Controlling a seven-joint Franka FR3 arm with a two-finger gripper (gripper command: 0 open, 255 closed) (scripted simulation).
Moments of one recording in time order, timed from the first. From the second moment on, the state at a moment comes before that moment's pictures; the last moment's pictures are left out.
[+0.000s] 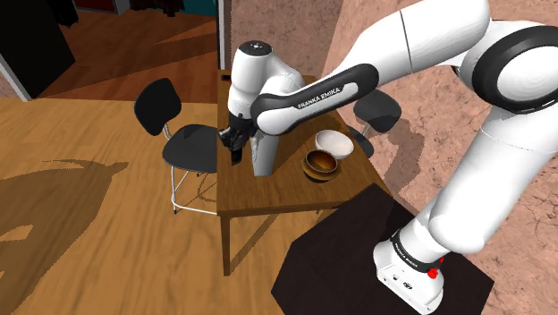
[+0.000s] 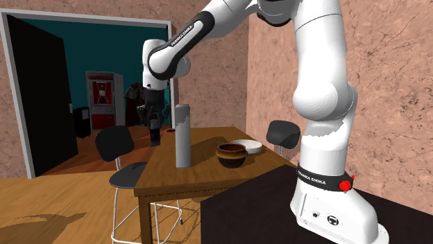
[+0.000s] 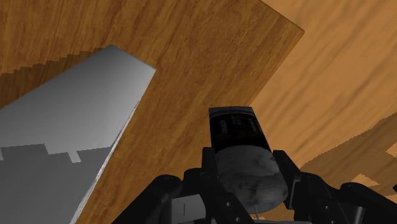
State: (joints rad) arm 0.09 0.21 0.42 -2.04 -0.28 2.39 0.68
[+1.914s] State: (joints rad) arm -0.10 -0.38 0.13 -2.57 0.06 2.41 -0.02
